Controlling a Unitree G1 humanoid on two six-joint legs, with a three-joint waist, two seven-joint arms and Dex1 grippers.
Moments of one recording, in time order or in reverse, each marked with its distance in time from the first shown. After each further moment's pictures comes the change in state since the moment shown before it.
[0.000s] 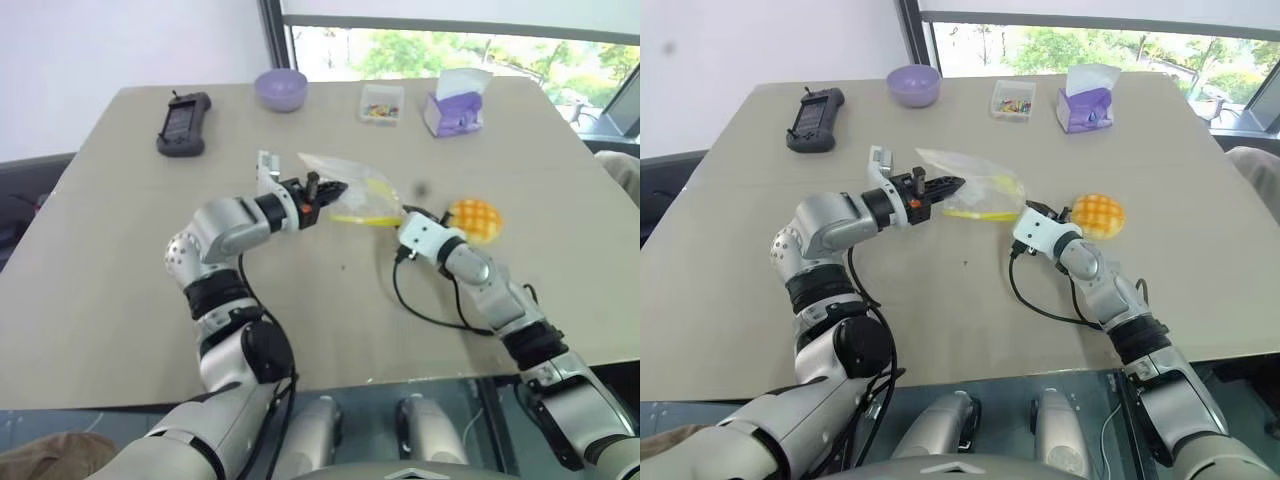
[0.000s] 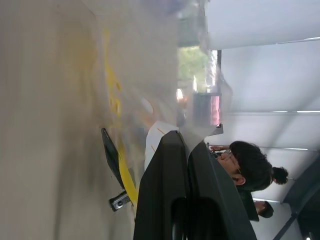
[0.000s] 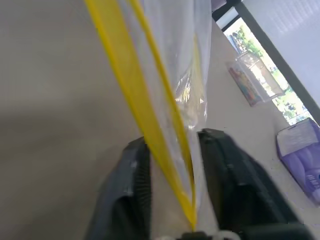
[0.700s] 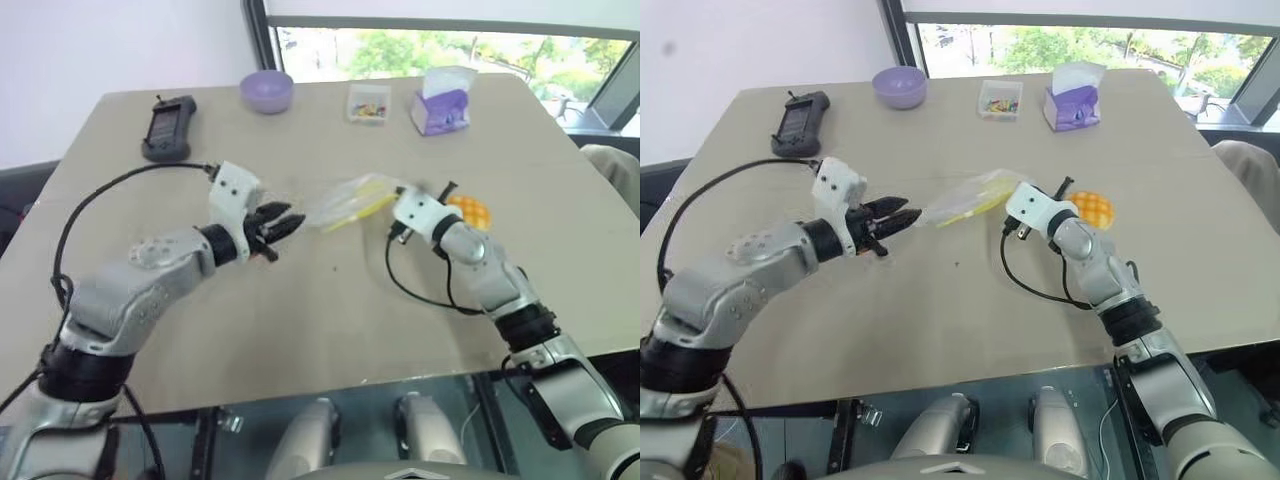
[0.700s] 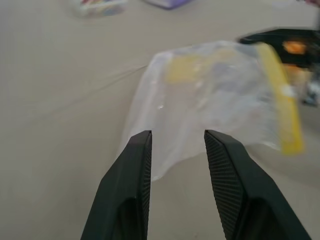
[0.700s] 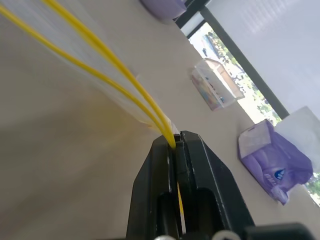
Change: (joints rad) left arm 0.459 0.817 -0.768 -0.693 1.125 -0.752 -1.303; right arm -0.086 0.033 -0.018 -0.028 -0.007 0.087 0.030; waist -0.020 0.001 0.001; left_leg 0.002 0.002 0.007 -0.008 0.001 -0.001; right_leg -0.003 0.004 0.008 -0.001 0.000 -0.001
